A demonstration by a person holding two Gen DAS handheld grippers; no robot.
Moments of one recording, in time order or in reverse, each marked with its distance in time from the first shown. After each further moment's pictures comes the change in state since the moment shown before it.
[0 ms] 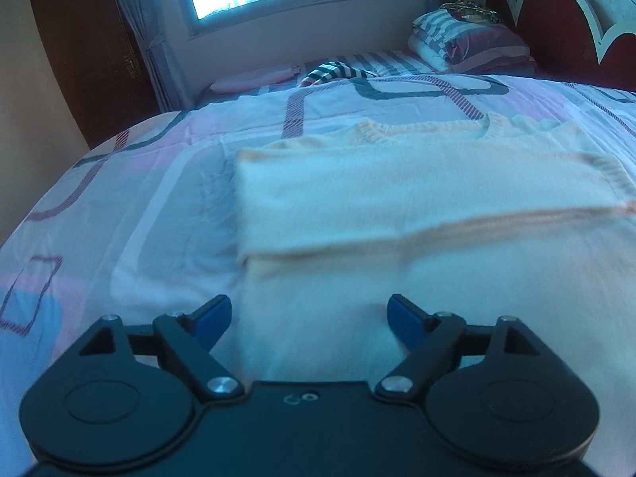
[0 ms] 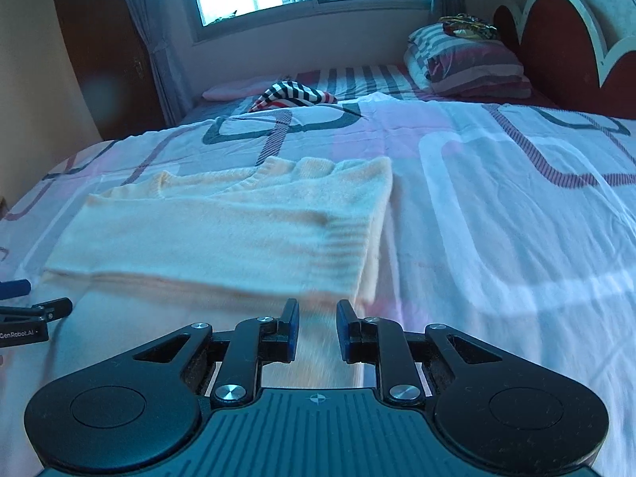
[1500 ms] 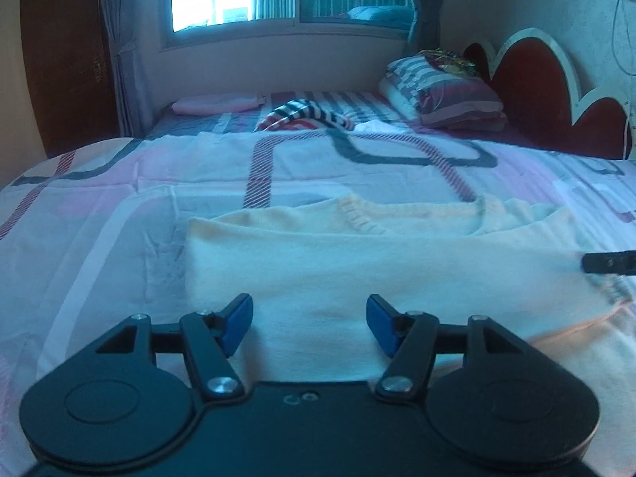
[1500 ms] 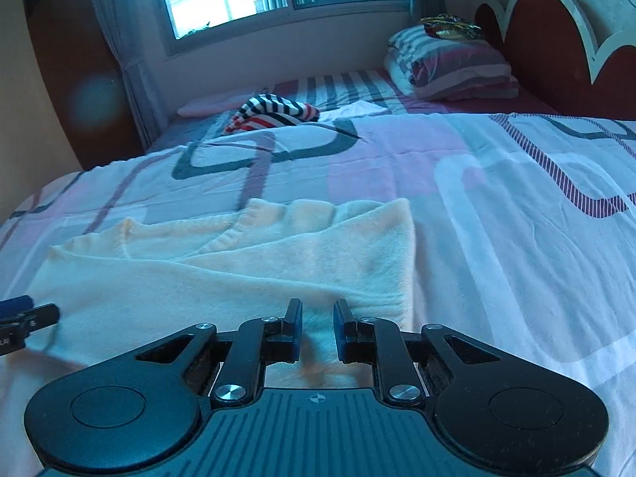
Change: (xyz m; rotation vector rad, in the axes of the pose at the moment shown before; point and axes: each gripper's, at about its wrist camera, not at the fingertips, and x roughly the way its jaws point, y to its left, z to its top) left arm 0.049 0.012 0.064 -0.084 -0.118 -0.190; right arm 0.065 0.011 0.052 0.063 -0.037 -0.043
